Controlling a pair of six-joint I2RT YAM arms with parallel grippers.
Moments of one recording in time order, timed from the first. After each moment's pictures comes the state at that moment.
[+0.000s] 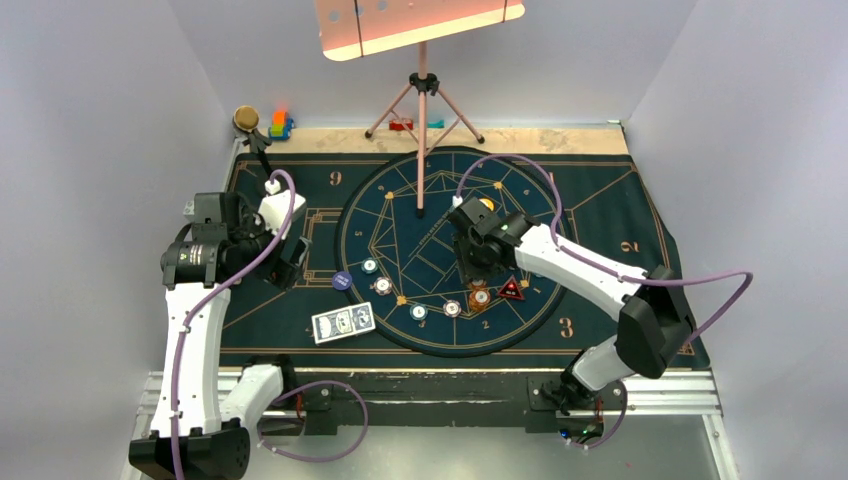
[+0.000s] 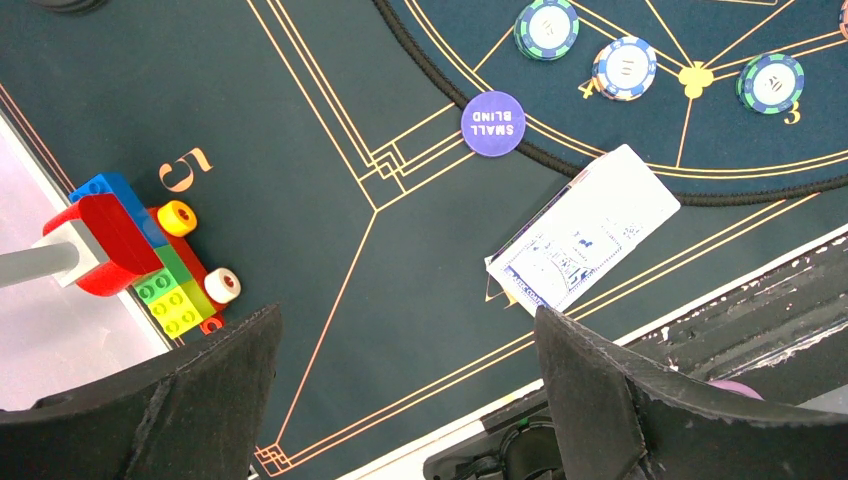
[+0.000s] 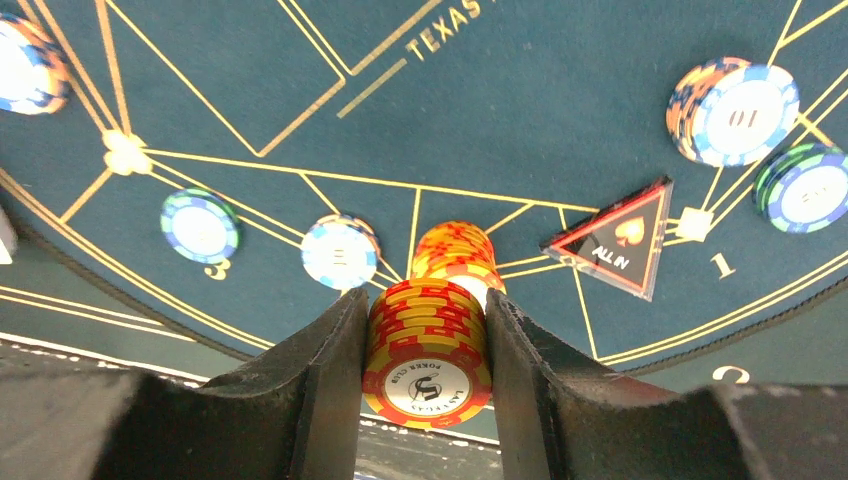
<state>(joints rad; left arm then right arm) 0.08 0.93 1.15 -1.16 0.30 0.51 0.77 1.50 1.14 -0.85 0.17 0.50</state>
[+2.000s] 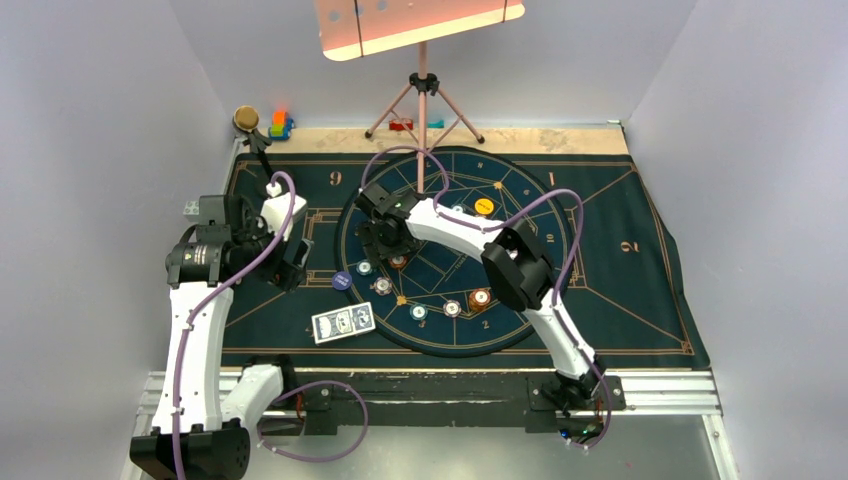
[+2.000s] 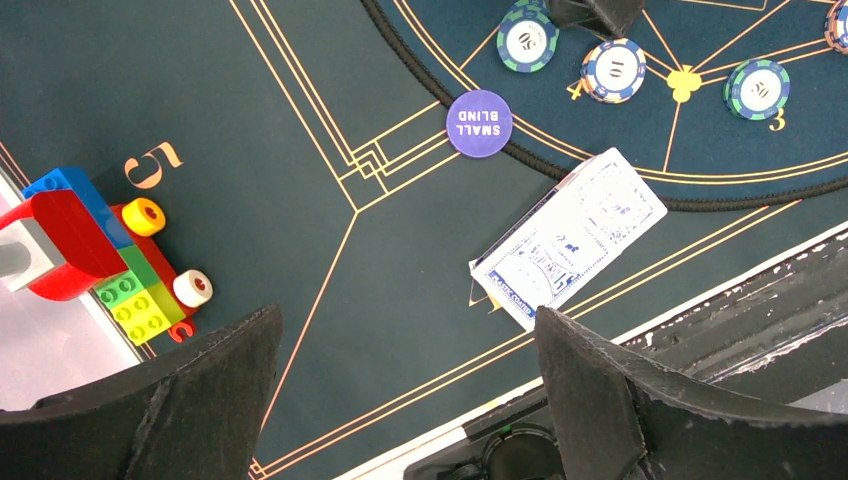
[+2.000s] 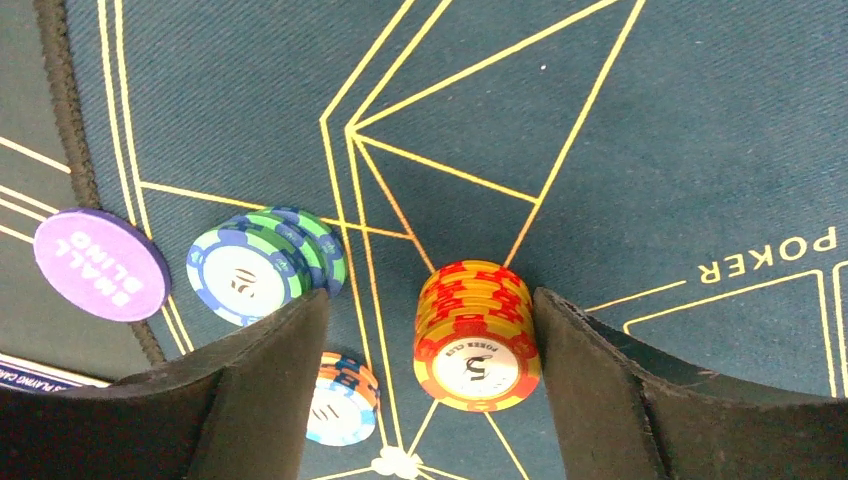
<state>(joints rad) 0.08 0.93 1.10 -1.14 0.32 0.47 0.89 2.30 1.93 -0.79 0.08 0.46</state>
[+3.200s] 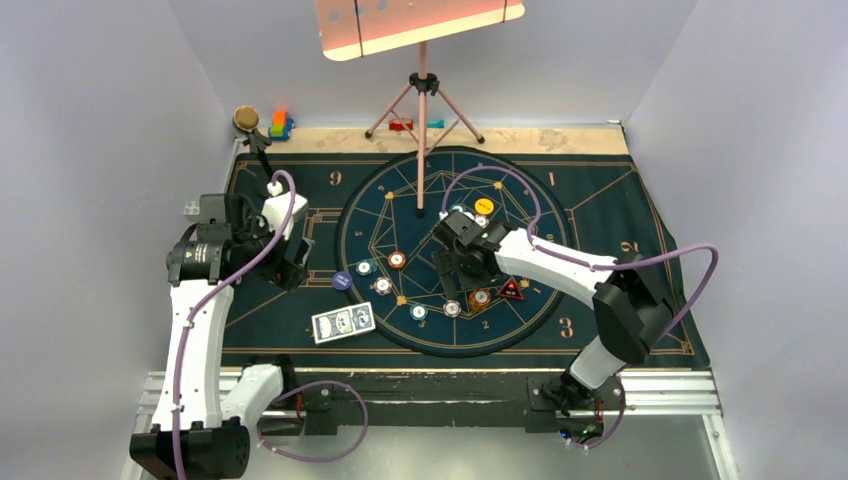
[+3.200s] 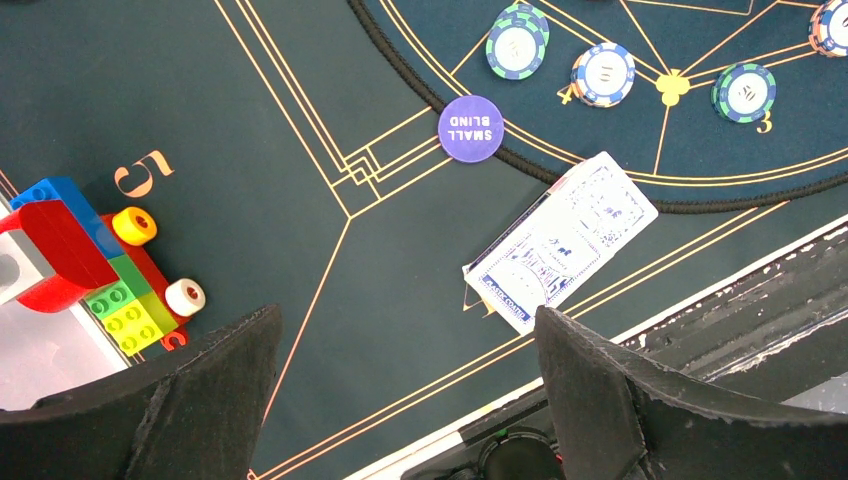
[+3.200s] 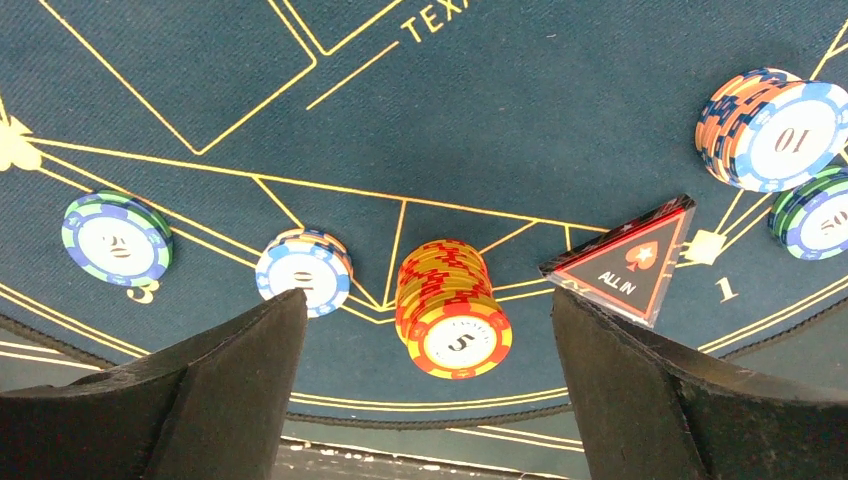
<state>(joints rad) 0.08 0.94 1.10 -1.13 0.34 0.47 0.82 1.61 1.13 -0.81 0.23 0.46</state>
